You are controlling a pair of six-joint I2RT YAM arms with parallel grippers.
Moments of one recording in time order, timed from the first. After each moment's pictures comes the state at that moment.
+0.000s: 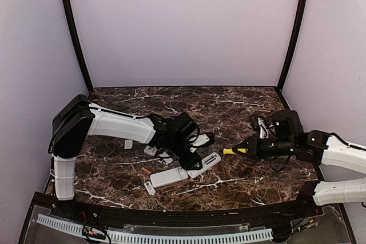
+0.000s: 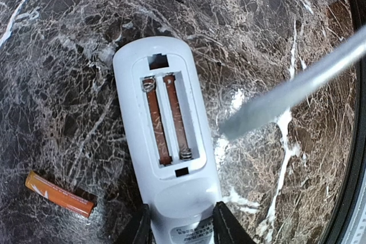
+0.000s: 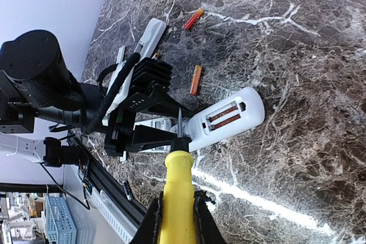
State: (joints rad) left arm -1.01 2.06 1.39 -0.38 0.26 0.03; right arm 0.76 0.90 0.56 -0.29 -0.27 0.82
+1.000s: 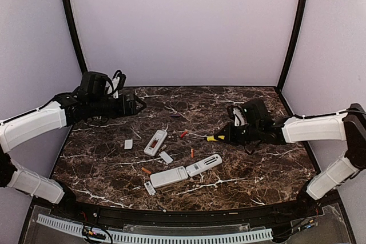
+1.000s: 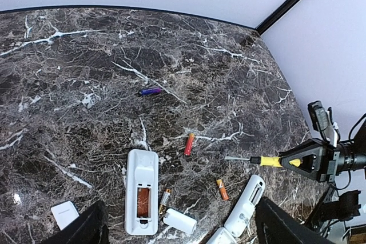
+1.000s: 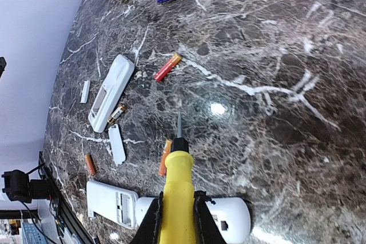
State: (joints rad) left arm -0.52 1.27 0.98 -0.28 0.19 -0.47; right arm 0.68 1.44 0.74 0.01 -0.26 0.70
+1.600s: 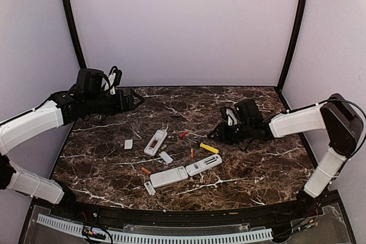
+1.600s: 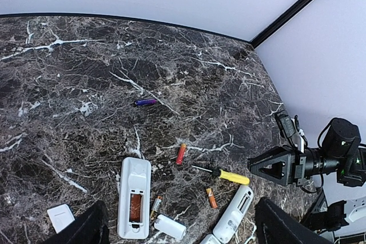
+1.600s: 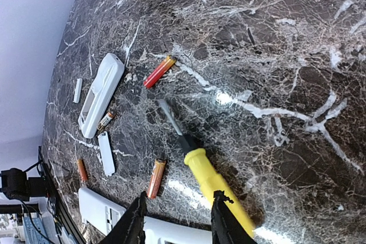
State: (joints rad) left arm -0.50 1.24 0.99 -0.28 0.19 -0.53; right arm 0.63 1.66 0.83 0.10 -0.38 0.66
